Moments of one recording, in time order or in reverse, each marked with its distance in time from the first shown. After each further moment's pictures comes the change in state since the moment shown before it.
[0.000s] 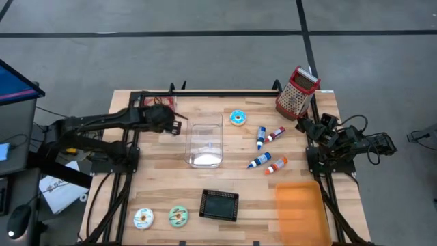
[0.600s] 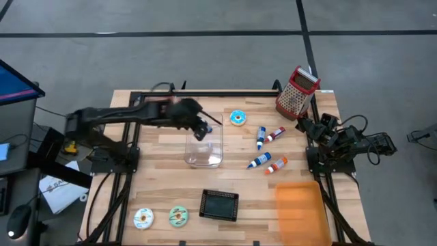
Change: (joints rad) left arm -0.135 0.393 0.442 0.085 0.058 0.410; right arm 0.000 0.000 0.000 0.000 0.005 -0.009
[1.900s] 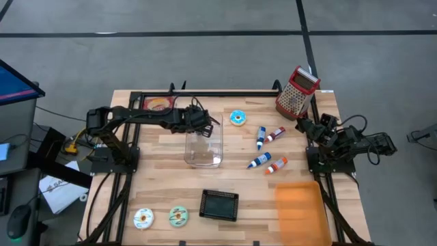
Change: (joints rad) left arm 0.044 0.190 -0.148 0.063 -0.143 -0.415; right arm 0.000 0.000 0.000 -0.013 -0.012 -0.001
